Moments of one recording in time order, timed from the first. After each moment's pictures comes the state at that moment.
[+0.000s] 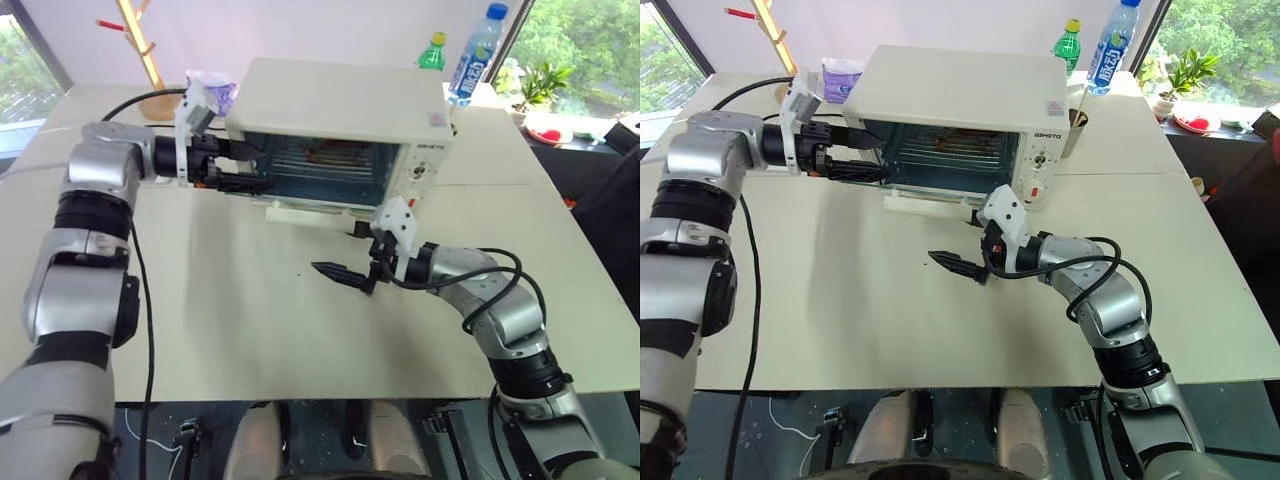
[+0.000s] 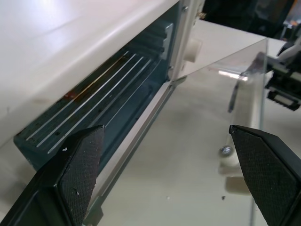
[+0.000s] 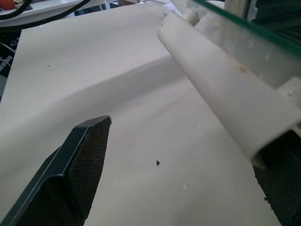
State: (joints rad) left arm -1.22 0.63 -0.13 0.93 -0.23 0.32 -1.46; right arm -0.44 -0.43 0.16 -0.27 0.39 0.60 0.78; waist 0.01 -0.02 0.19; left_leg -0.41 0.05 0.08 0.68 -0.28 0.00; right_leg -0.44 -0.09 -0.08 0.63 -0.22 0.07
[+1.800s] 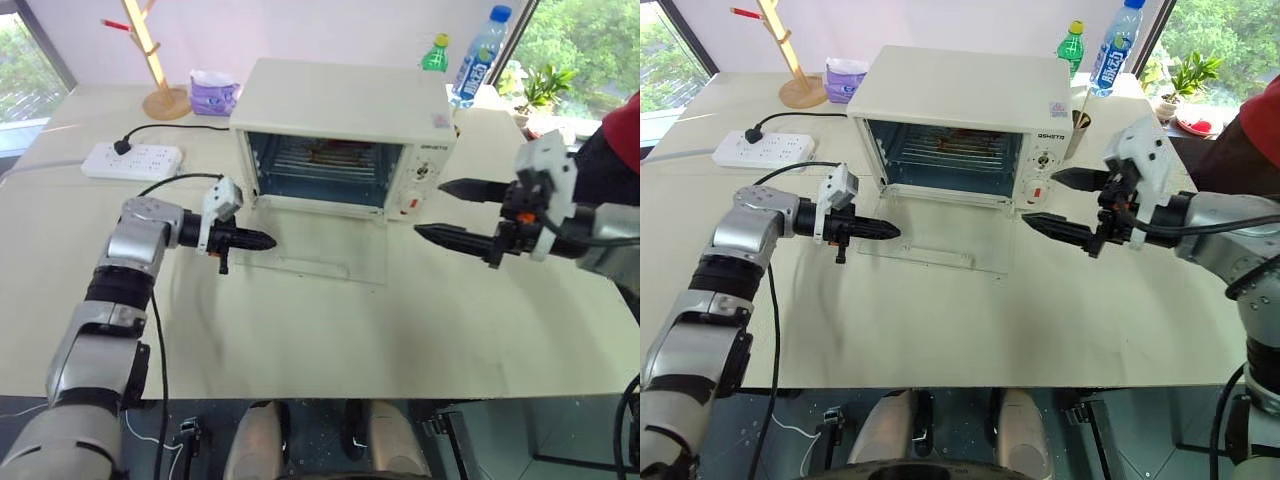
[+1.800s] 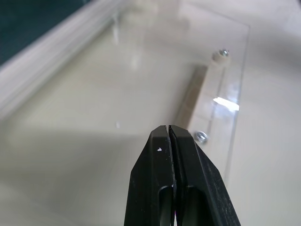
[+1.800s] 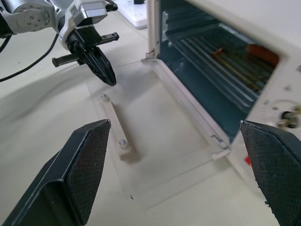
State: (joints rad) left arm -0.79 0.59 -0.13 0.56 -0.14 0.28 -1.42; right arm -0.44 -0.92 -0.24 -0.44 0.80 0.94 0.78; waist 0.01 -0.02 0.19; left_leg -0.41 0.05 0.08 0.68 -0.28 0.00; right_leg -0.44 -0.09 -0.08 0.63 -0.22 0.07
